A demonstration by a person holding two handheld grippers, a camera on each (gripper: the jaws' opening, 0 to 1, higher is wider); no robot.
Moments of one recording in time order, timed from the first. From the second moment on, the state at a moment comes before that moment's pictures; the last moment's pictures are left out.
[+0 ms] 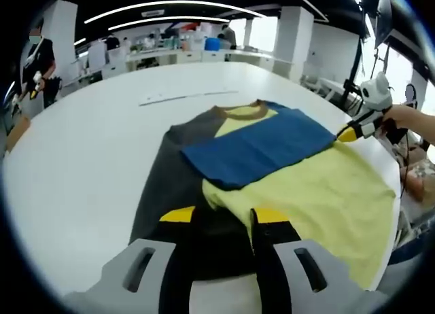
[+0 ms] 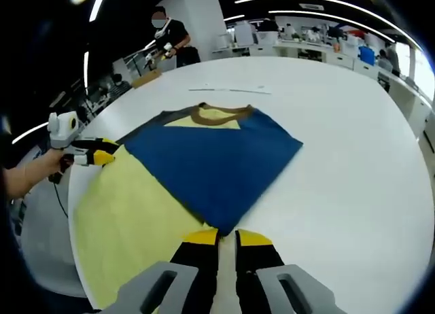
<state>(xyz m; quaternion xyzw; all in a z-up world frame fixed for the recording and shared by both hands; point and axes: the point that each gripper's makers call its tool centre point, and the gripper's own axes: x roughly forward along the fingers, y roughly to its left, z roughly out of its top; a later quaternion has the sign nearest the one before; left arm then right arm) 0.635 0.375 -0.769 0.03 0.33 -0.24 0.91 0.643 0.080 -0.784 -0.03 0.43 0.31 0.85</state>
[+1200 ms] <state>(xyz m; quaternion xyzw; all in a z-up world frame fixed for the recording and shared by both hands) 0.640 0.376 -0.779 0.03 0.35 -0.21 0.91 0.648 0.056 -0.788 -0.14 0.43 0.24 0.86</state>
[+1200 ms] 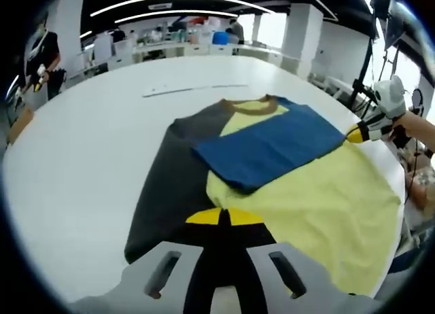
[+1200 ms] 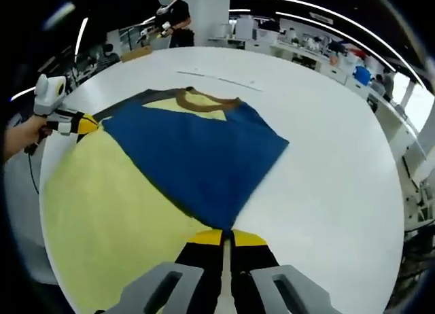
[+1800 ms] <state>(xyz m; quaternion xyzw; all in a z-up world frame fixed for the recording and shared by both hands) 0.638 0.376 -0.778 0.03 0.36 -0.21 0.91 0.645 0.056 -0.789 -0.08 0.44 0.23 0.86</state>
